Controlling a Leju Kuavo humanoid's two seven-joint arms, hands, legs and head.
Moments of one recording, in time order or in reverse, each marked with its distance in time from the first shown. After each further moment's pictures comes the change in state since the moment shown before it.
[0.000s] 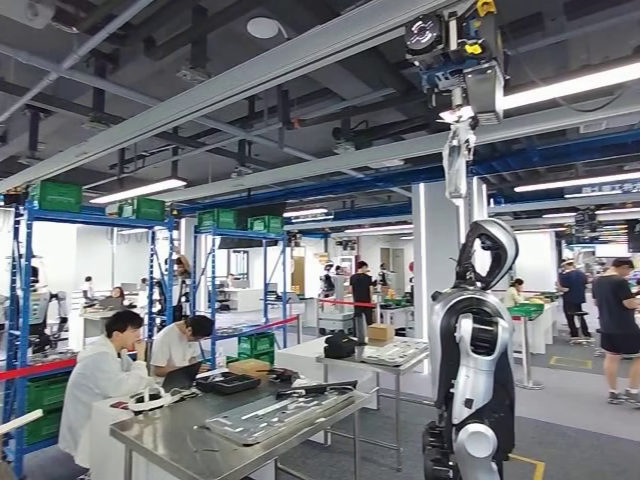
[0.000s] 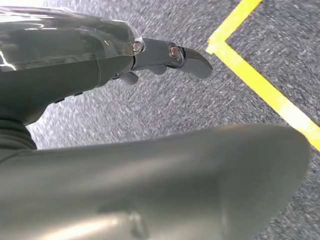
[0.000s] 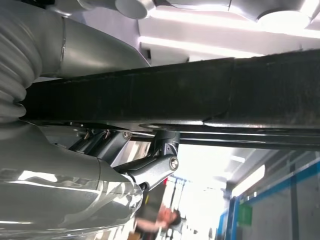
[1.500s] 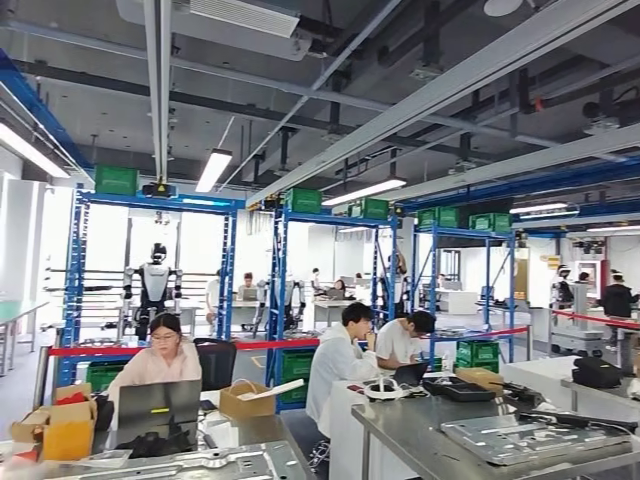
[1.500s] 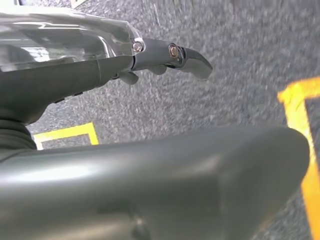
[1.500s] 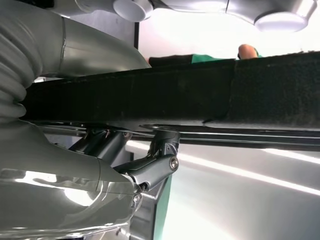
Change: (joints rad) left arm 0.001 -0.010 0.000 0.000 0.003 -0.005 0.008; right arm -0.013 0.004 0.007 0.008 -0.018 0.006 0.012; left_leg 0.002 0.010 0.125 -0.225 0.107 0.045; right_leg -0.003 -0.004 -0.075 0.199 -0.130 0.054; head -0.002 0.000
